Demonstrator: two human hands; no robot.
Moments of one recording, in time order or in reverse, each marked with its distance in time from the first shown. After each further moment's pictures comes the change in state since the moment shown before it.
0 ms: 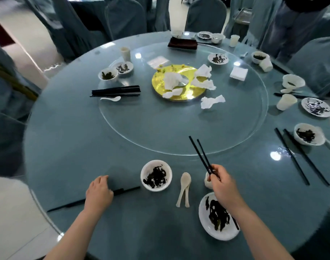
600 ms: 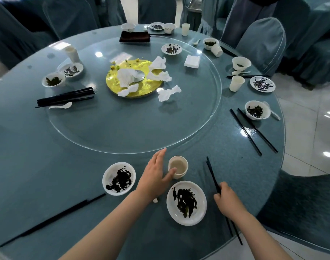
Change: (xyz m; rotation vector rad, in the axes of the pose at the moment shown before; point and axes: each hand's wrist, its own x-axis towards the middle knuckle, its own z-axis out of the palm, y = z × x) left_hand -0.072 0.273 0.017 -0.396 -0.195 0.703; right_hand -0.026 0.124 -0.091 -0.479 -0.038 0.349
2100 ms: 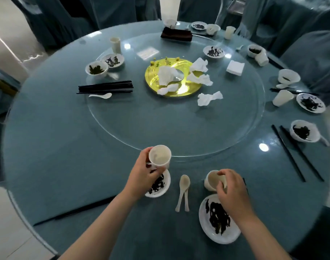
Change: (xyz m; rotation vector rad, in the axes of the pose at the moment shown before) left_hand -0.027 -0.091 -0.103 -0.499 0.246 -0.232; right_hand 0.000 -0.120 0.027 -0.012 0.367 -0.551
